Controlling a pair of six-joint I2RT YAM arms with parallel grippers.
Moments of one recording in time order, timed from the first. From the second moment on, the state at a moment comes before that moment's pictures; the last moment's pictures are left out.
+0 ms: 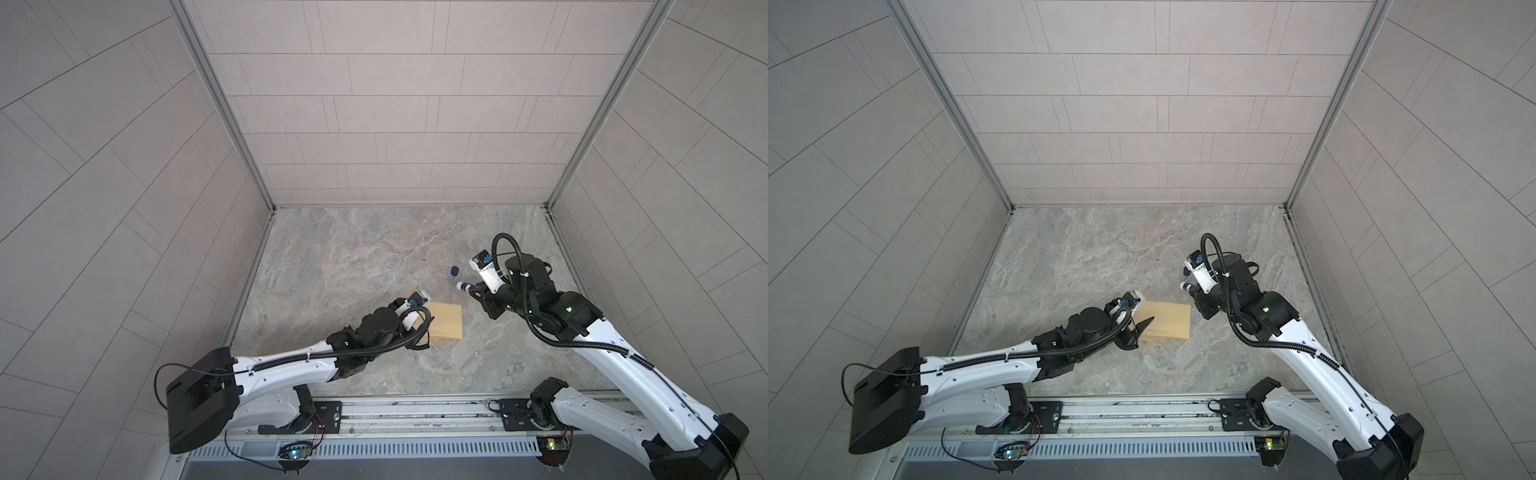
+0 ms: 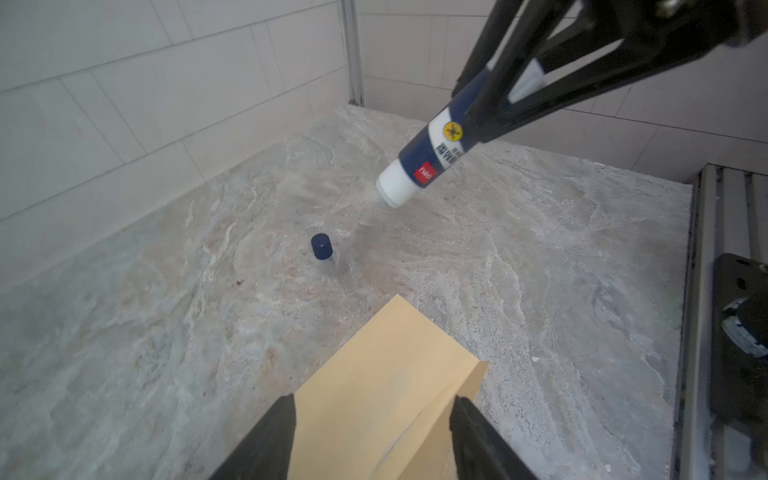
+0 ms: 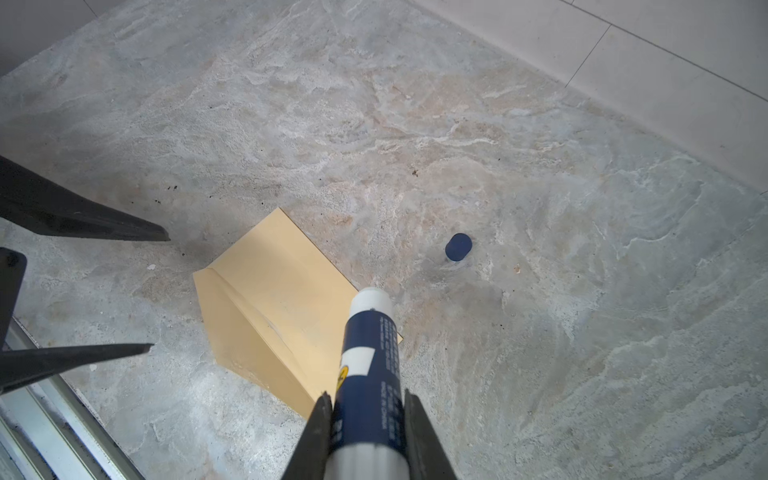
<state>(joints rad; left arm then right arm) -1.06 1.17 0.52 0.28 -0.21 -0.03 0.50 0.95 0.95 -0.74 -0.07 -0.10</state>
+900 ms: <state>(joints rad) -1.03 1.58 0.72 0.03 -0.07 -0.26 0.52 1.00 0.97 -0.75 -0.06 -0.10</state>
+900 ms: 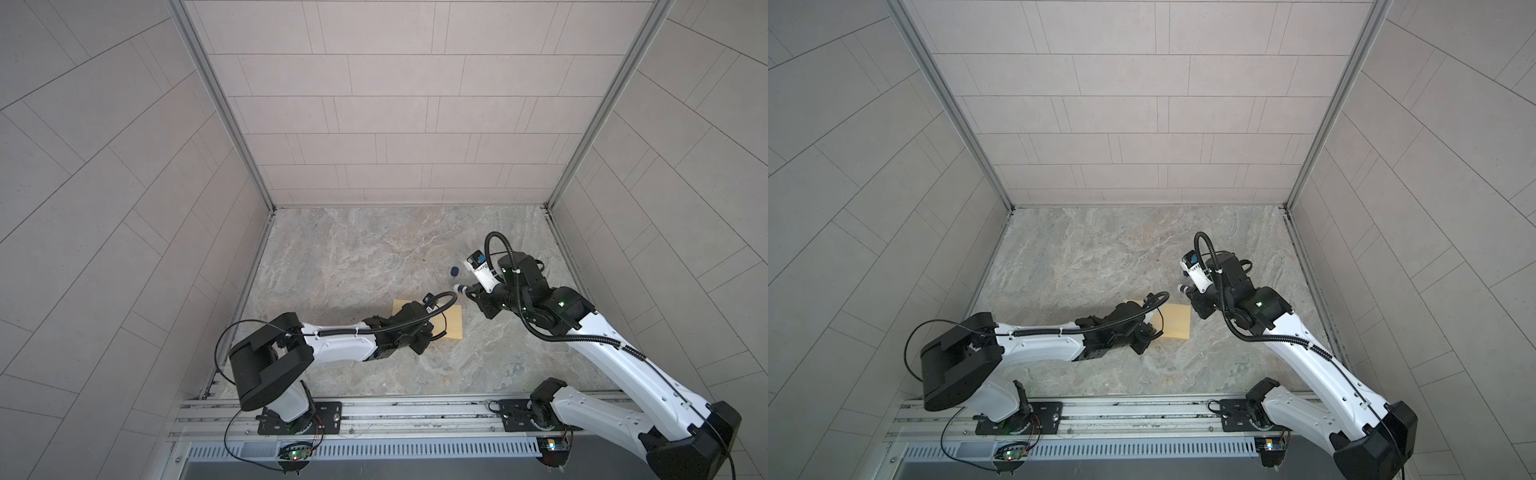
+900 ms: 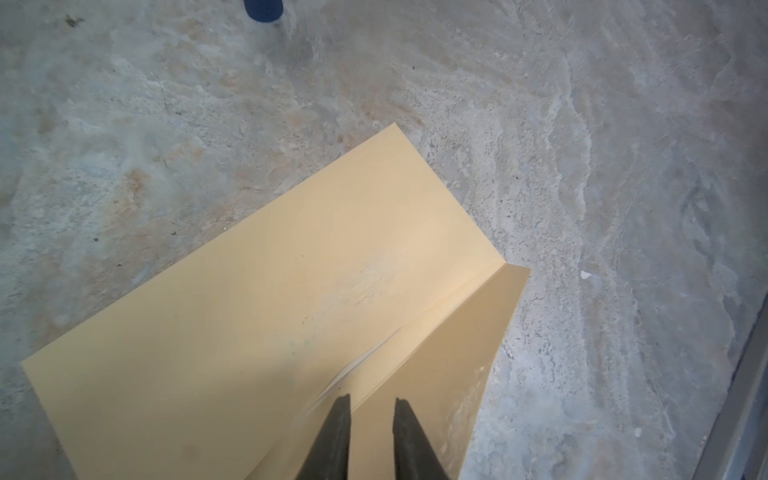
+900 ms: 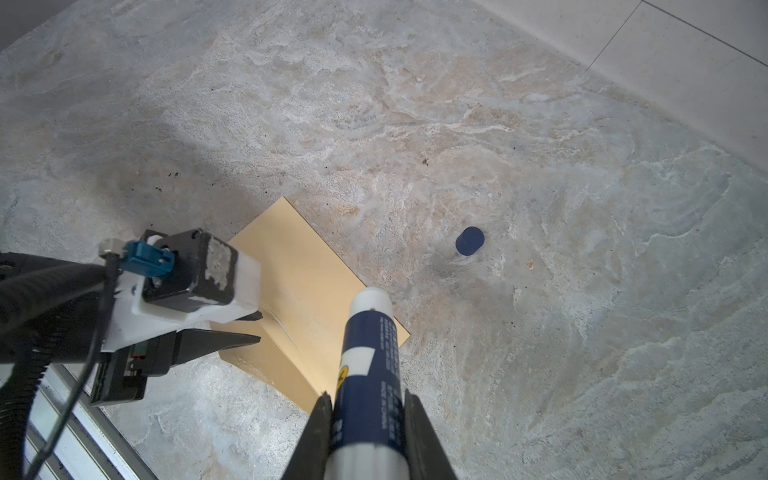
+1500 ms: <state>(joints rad) -1.07 1.67 0.73 0.01 -0.05 -0.31 0.52 0.99 0.96 -0.75 -0.06 -0.10</state>
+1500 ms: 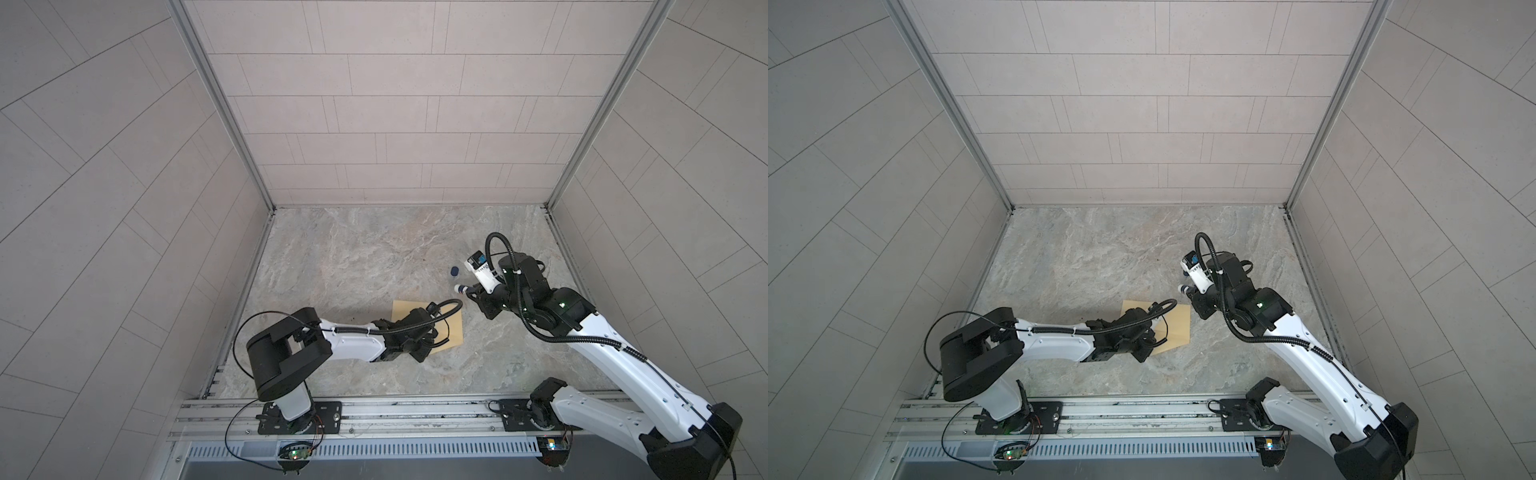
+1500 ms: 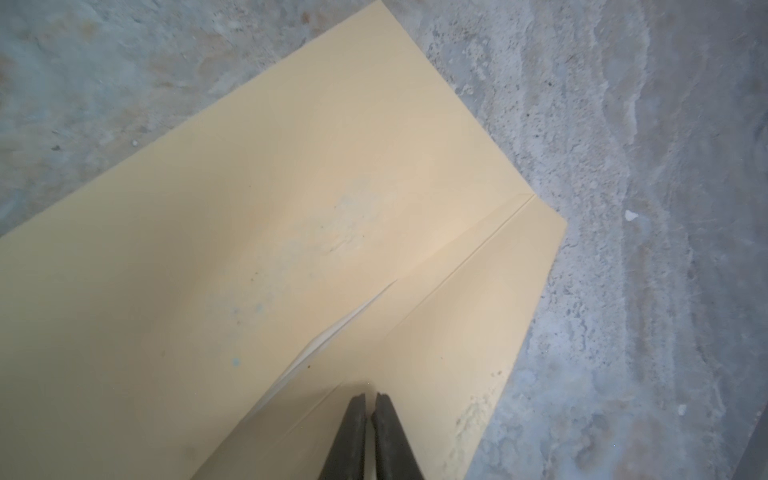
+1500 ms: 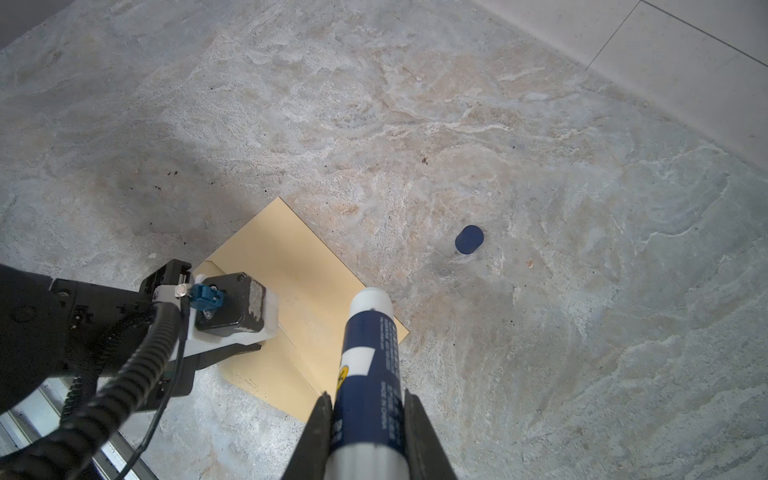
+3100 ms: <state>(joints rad) -0.91 1.33 0.48 0.17 -0.15 -0.58 0.72 1.22 1.08 -0.83 -0.06 -0.09</state>
